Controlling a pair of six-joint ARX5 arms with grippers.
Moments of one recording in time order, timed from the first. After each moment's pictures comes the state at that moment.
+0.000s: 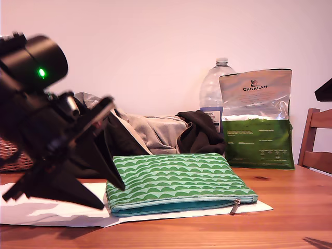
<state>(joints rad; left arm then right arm) -0.50 1.57 0.64 0.00 0.51 -0.68 0.58 0.20 0.16 -0.26 -0.02 0.05</state>
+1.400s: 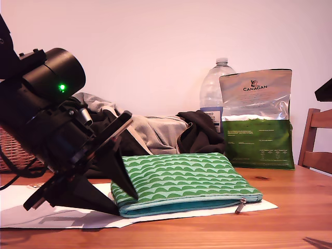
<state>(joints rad) -0.54 1.68 0.67 0.11 0.44 -0.73 0.58 0.20 0.16 -0.26 -0.02 0.05</state>
